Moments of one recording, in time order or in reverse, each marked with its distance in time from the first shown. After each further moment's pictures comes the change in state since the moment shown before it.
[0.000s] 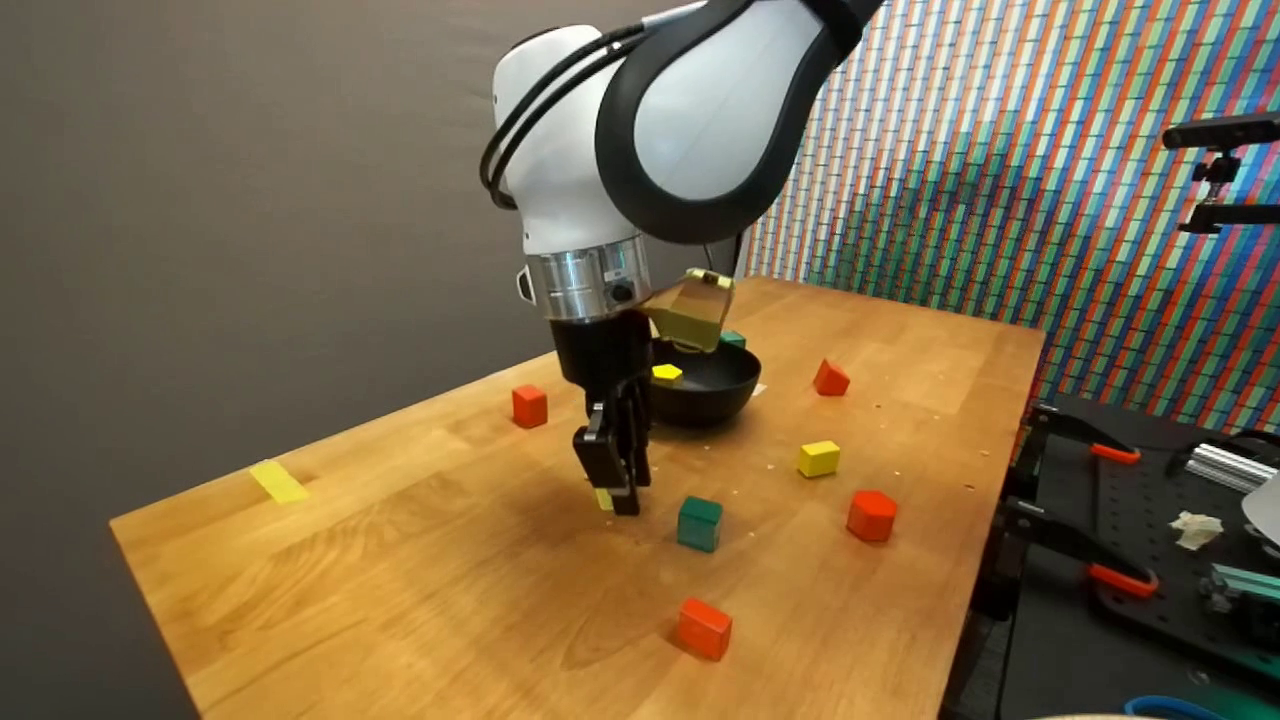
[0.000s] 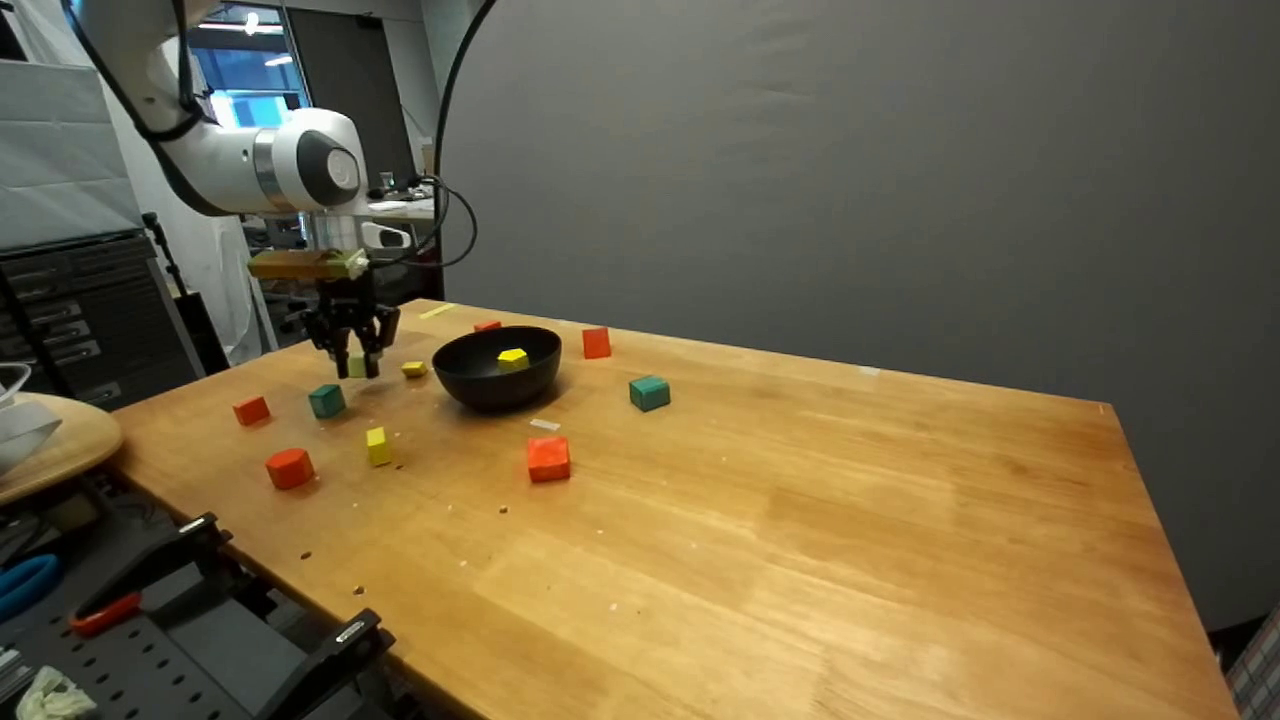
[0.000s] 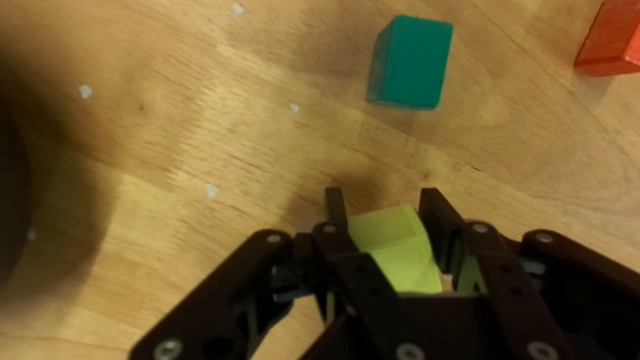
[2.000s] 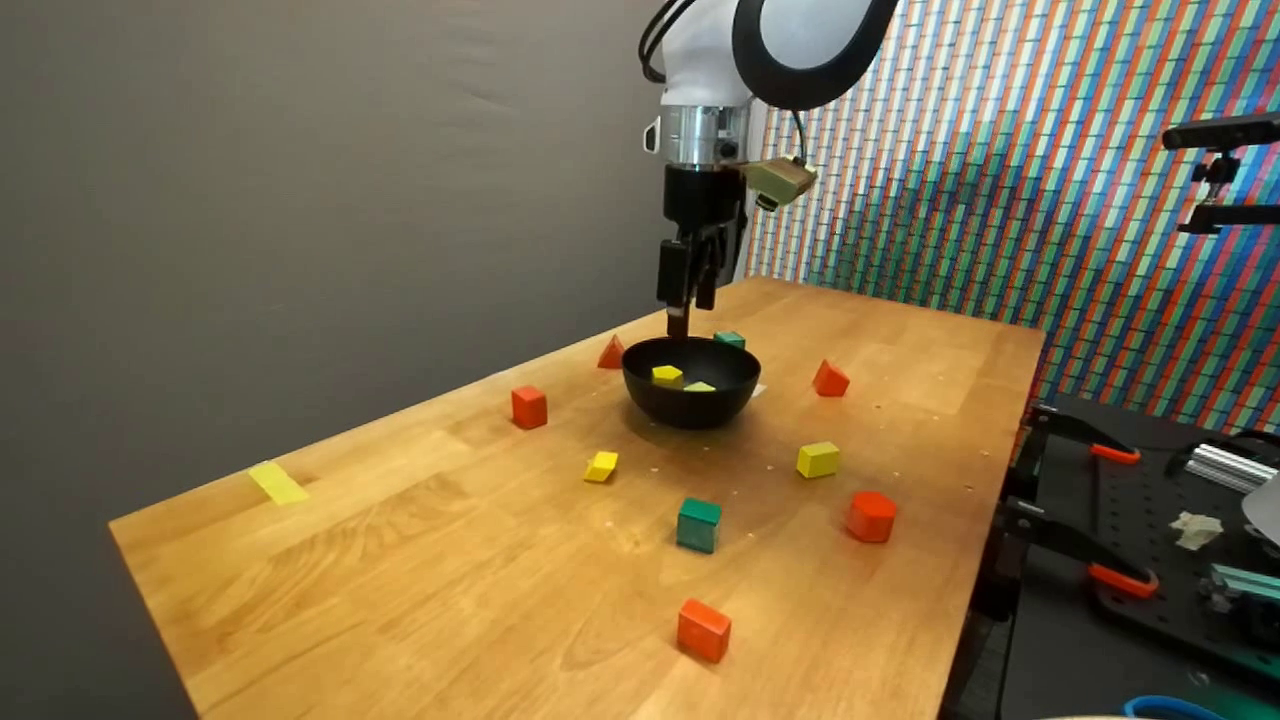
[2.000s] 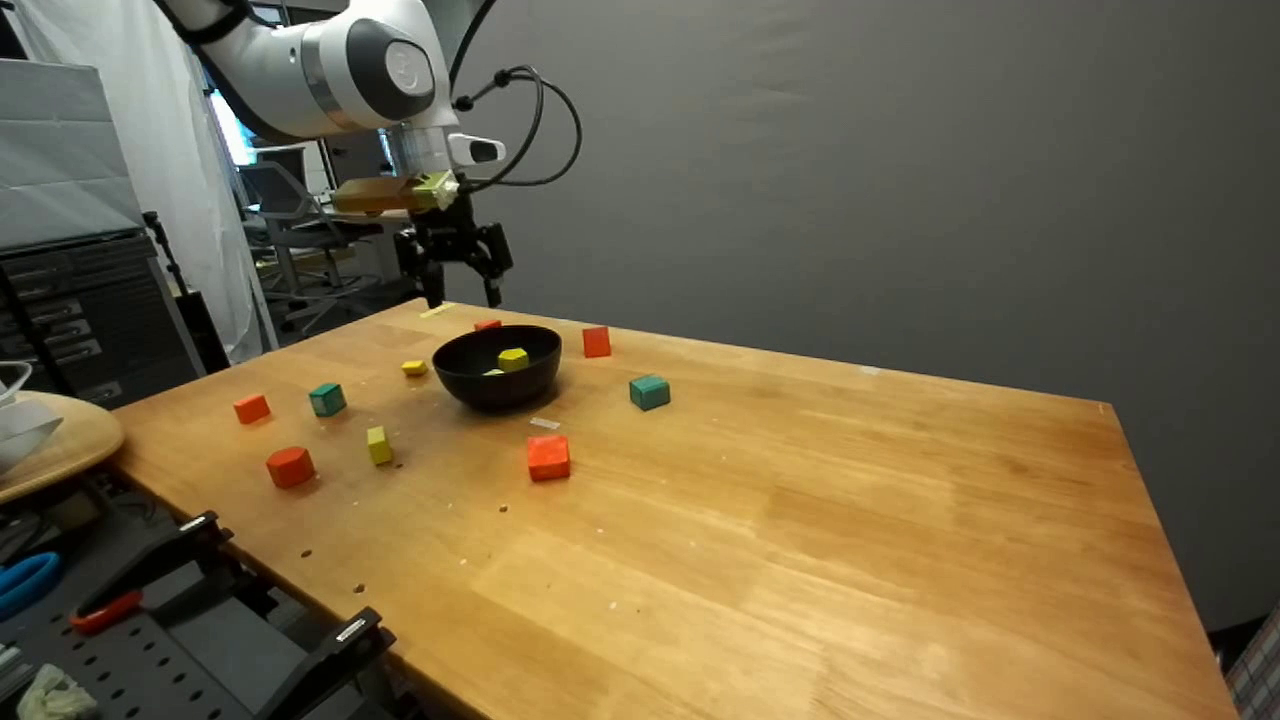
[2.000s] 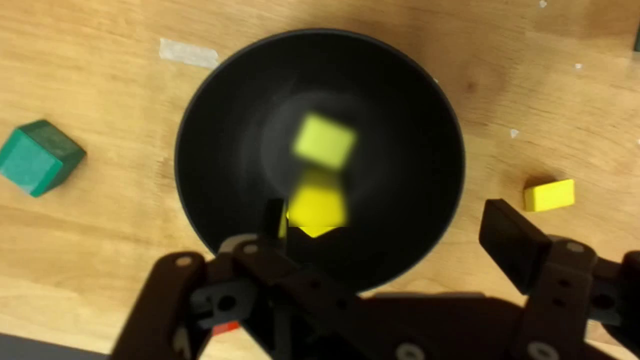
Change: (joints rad) arm -0.250 -0.325 -0.060 -0.285 -0.045 0.176 -0.060
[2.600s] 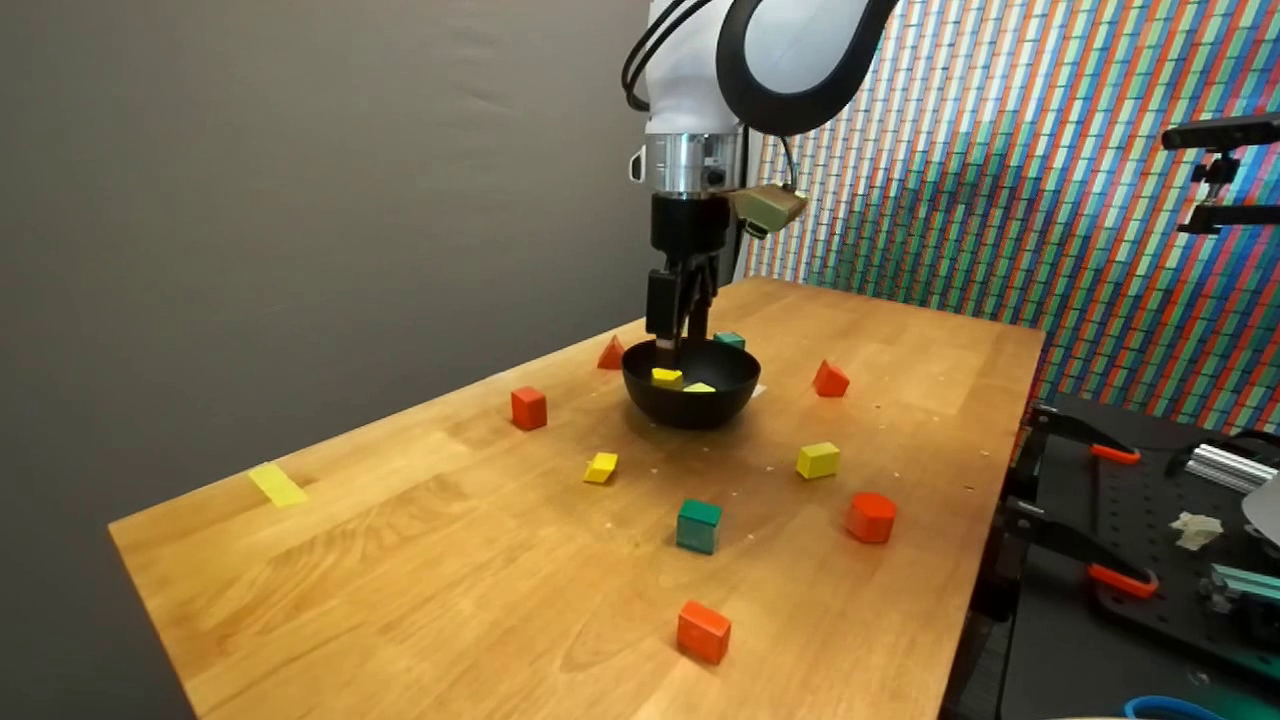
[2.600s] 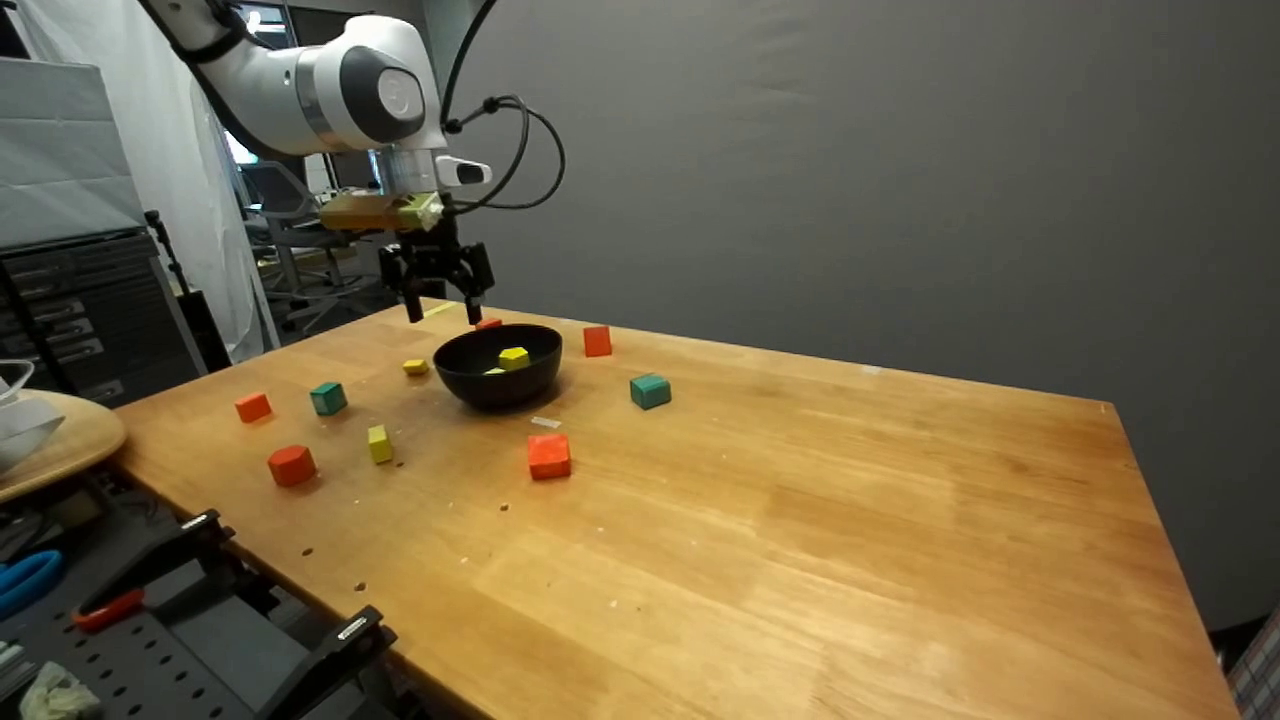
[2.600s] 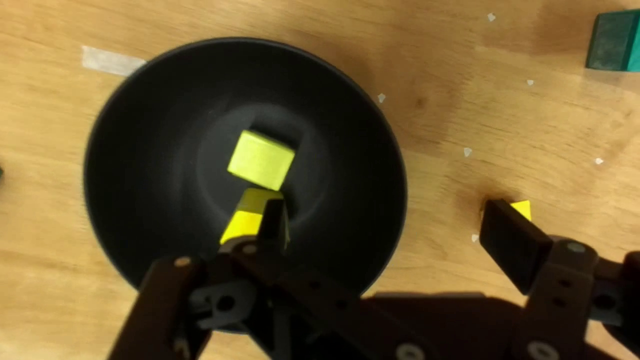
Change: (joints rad) arm 0.025 0.060 0.026 0.022 0.037 0.000 0.009
